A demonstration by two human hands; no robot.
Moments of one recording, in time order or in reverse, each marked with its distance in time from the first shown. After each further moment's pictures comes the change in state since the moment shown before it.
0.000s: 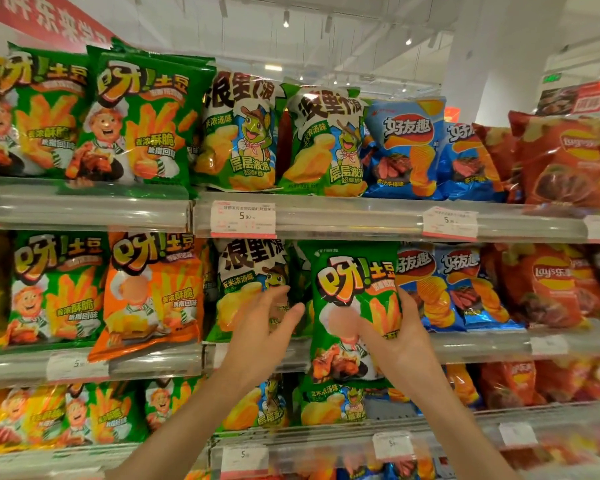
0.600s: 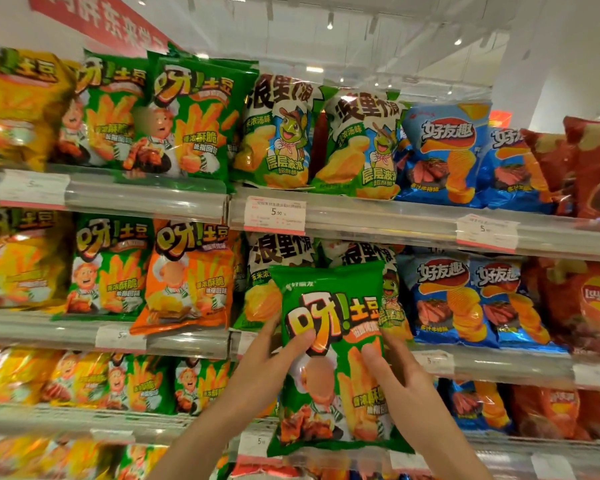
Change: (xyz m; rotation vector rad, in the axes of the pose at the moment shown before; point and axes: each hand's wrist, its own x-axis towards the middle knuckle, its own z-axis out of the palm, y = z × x) left_hand -0.060 0.021 -0.014 -0.455 -0.088 -0.373; right_hand -0.041 0.001 0.014 0.085 -0.299 0.118
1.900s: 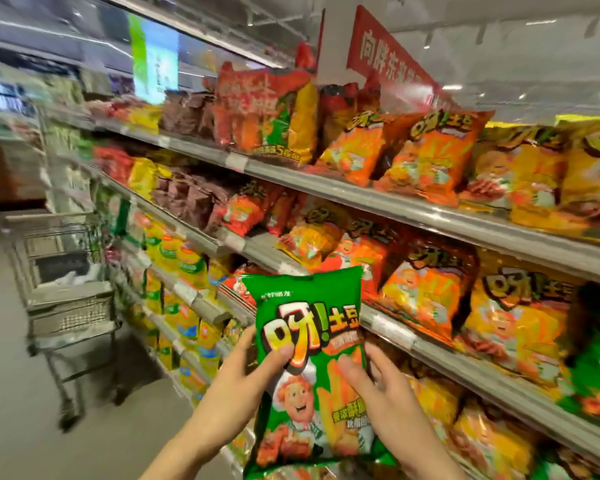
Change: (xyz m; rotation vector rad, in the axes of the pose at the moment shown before) left_hand -0.296 -0.043 -0.632 -0.002 0.759 0.034; right_hand -0.112 -0.244 0.657 0.214 -0.784 -0.209
